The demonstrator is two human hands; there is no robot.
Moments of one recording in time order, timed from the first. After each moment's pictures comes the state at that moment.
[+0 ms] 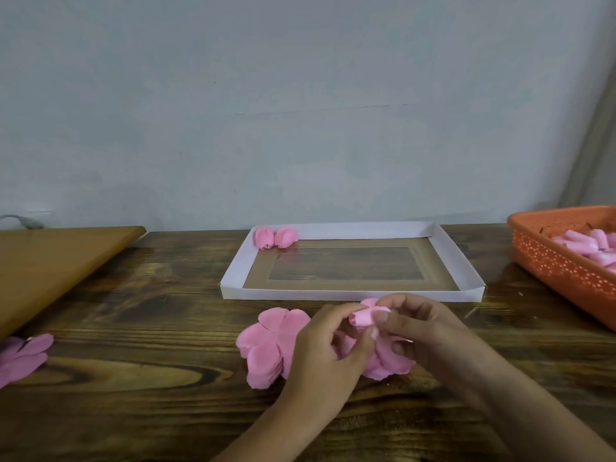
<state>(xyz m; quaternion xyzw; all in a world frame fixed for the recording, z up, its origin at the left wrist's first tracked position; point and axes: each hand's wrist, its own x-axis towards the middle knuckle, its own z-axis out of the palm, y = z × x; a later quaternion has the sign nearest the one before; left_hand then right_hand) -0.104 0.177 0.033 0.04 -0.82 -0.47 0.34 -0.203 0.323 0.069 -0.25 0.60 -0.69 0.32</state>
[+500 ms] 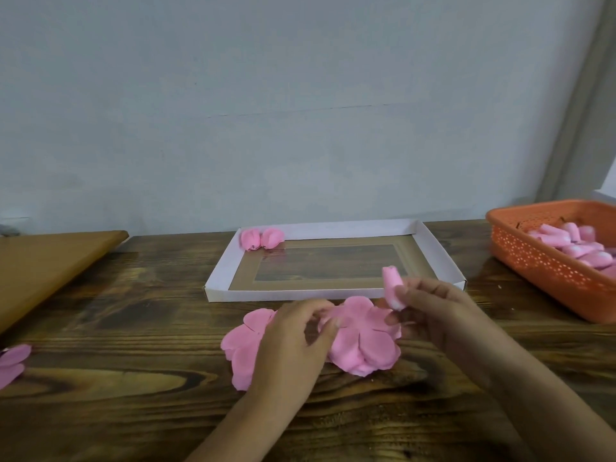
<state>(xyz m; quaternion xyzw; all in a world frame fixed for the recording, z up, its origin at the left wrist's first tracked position) -0.102 0.161 0.038 0.10 -0.87 -0.35 0.33 -0.225 0.352 0.071 -0.25 0.62 -0.69 0.26</state>
